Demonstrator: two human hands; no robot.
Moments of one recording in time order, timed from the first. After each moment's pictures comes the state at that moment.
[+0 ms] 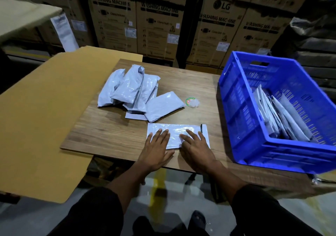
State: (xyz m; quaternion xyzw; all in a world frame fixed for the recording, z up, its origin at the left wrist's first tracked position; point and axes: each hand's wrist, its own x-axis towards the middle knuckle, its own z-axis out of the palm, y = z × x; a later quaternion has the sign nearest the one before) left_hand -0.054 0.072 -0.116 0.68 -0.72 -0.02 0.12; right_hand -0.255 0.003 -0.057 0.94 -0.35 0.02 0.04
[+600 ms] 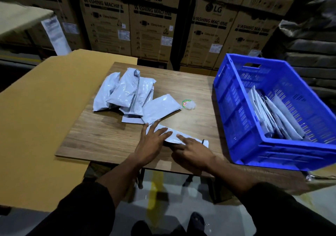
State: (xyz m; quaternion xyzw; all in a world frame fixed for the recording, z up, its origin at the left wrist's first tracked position) left_hand -0.027 0.047 -0.090 0.62 -0.76 0.05 0.19; right_hand -0.242 0.004 -0.012 0.97 -0.19 -0.15 0.06
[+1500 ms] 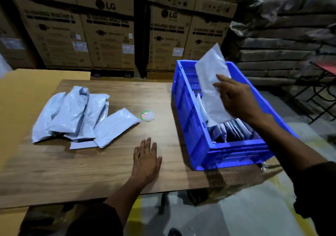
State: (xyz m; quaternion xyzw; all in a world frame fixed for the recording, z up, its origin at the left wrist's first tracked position) left_hand -0.167 -0.008 -0.100 0.69 -0.71 -0.04 0.10; right_hand -0.437 -0.134 0.163 0.84 -0.40 0.35 0.10
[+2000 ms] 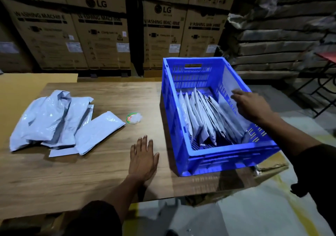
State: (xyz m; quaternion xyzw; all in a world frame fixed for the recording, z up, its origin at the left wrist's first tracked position) left_hand -0.212 -0.049 -0.100 0.71 -0.70 -0.04 0.09; right_hand -0.570 -0.200 0.121 0.83 -0.52 0.05 0.18
